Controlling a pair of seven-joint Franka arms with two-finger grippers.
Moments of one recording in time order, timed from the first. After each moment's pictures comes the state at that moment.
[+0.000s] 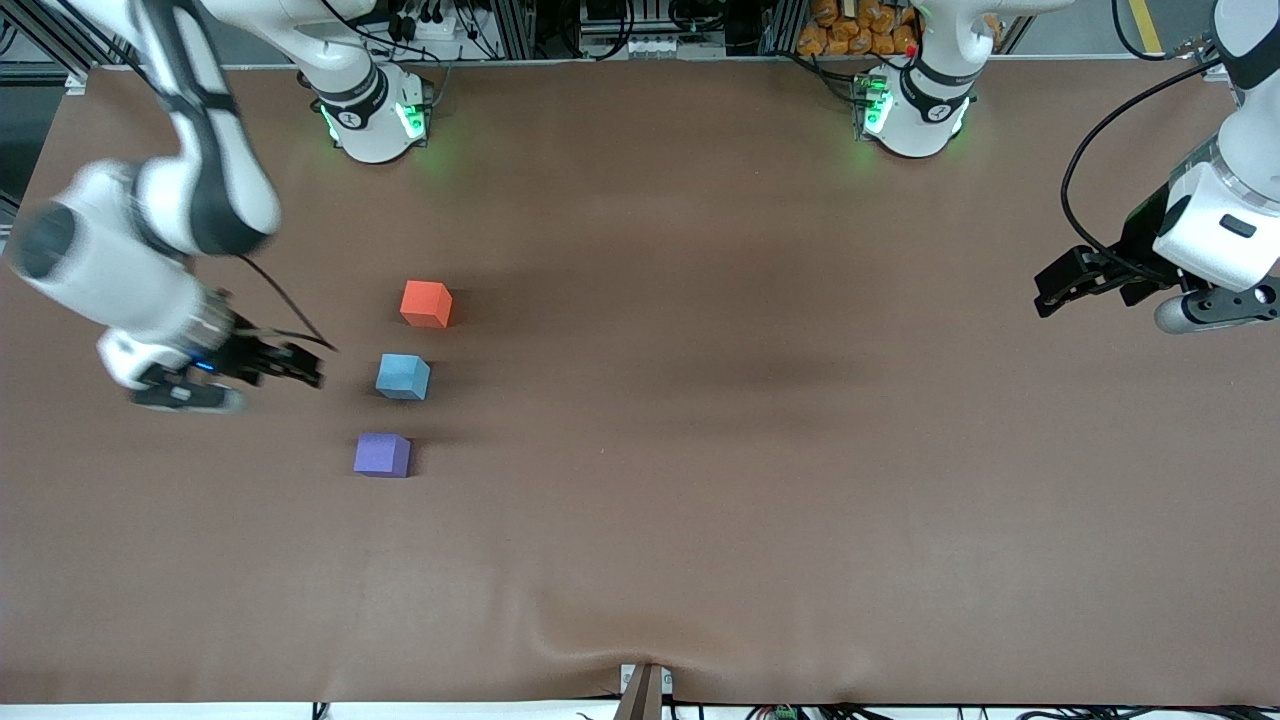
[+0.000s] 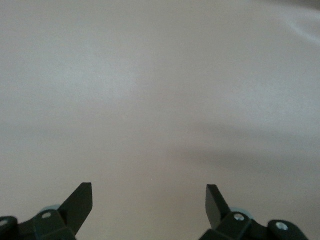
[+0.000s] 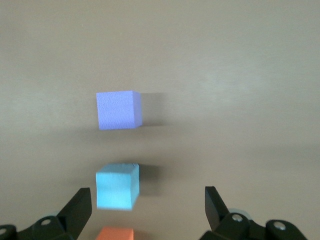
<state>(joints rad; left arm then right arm) -0.05 0.05 -0.09 -1.57 0.00 1.68 -0.28 0.05 0.06 -0.07 -2.04 0.12 2.16 0.00</state>
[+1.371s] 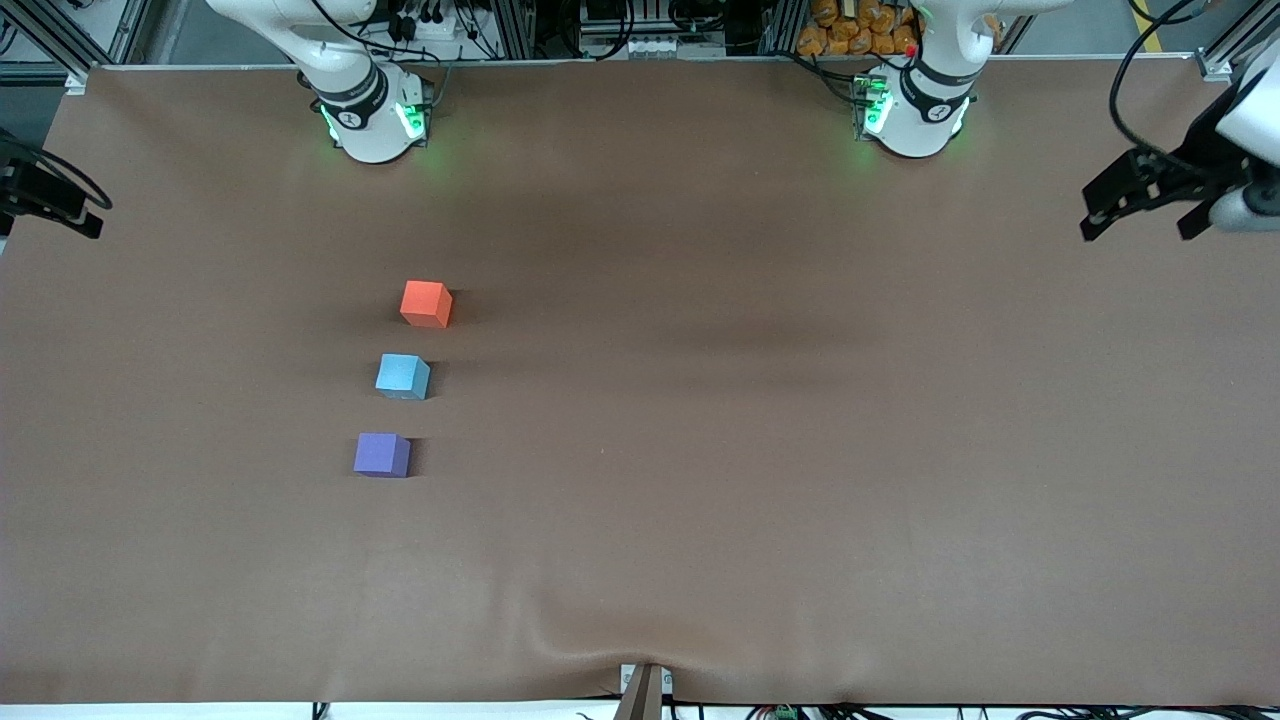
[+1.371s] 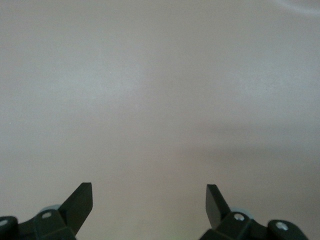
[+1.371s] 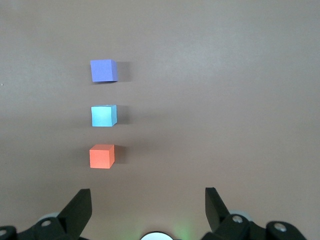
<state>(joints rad) -0.02 -0.09 -0.08 -1.56 0.00 1.53 -0.10 -0.06 -0.03 -0.07 -1.50 0.02 1.41 -0.06</state>
